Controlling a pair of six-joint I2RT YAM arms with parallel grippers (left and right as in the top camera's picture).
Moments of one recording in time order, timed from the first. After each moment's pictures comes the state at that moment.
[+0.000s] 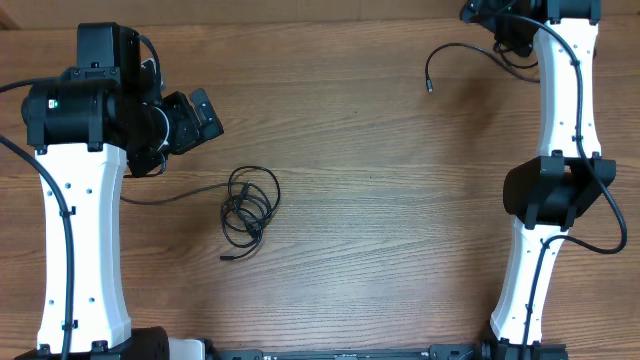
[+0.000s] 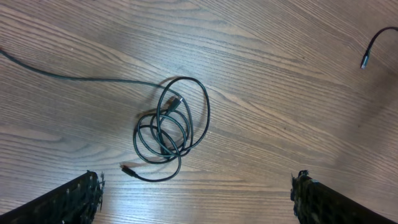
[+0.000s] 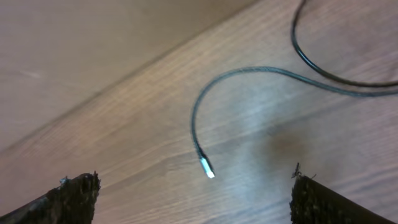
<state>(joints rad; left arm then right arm) 0.03 1.58 1.86 -1.48 0.19 -0.44 -0.08 2.45 2.68 -1.22 -0.13 0.43</state>
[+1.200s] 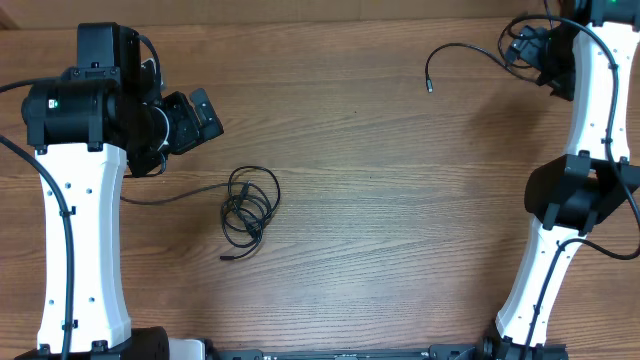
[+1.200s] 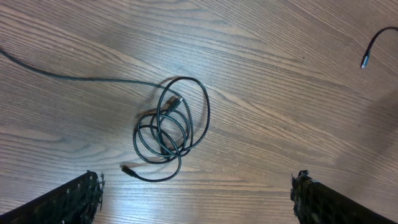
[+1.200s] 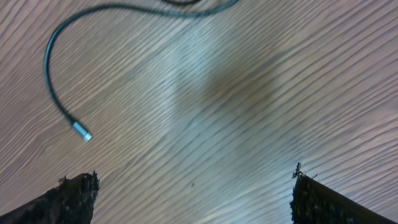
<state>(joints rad) 0.03 1.58 1.86 -1.48 0.19 -0.44 -0.21 2.45 2.67 -1.55 0.00 0.44</state>
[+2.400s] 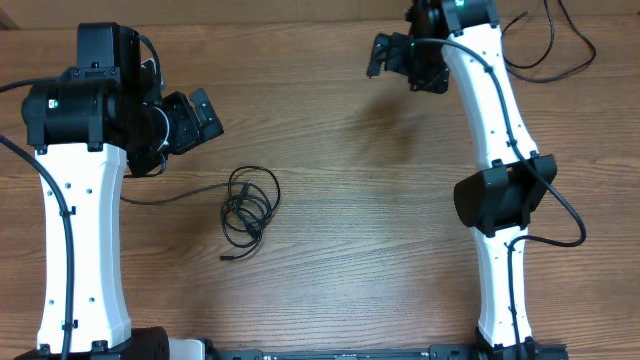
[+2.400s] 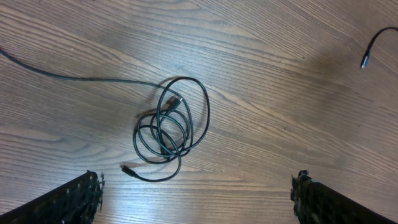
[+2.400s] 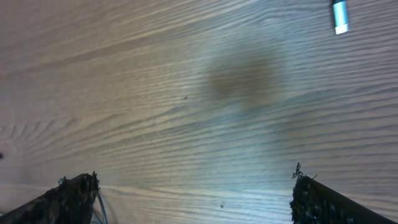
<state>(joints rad) 0.03 1.58 1.86 -1.48 0.19 -0.44 0.23 2.45 2.67 -1.51 -0.18 0.44</state>
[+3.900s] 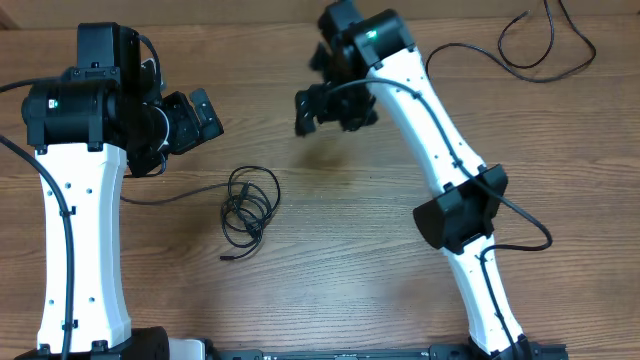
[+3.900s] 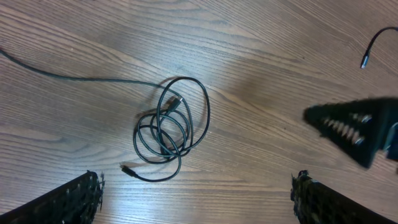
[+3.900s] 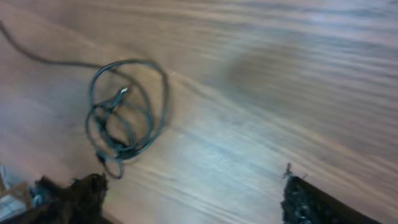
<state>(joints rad) 0.03 1.58 1.86 -1.48 0.19 -0.44 0.51 2.45 2.67 -1.64 -0.34 0.21</state>
